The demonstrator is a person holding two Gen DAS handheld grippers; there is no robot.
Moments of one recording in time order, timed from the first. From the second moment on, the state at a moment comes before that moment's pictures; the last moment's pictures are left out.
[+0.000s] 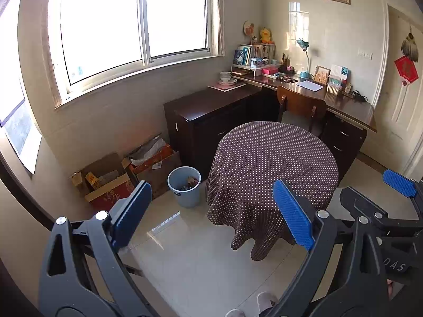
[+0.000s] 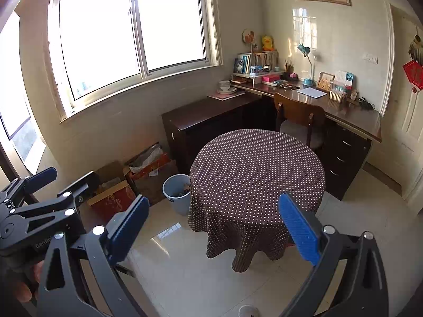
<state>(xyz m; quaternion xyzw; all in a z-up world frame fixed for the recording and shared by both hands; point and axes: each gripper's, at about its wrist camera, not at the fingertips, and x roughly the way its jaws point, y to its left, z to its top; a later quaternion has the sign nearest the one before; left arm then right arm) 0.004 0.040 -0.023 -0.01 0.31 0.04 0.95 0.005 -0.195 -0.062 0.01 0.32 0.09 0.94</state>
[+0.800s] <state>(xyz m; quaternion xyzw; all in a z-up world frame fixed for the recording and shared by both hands) 0.024 0.048 -0.032 0.00 0.32 0.04 0.95 0.024 -0.181 -0.073 0.01 0.34 0.09 0.94</state>
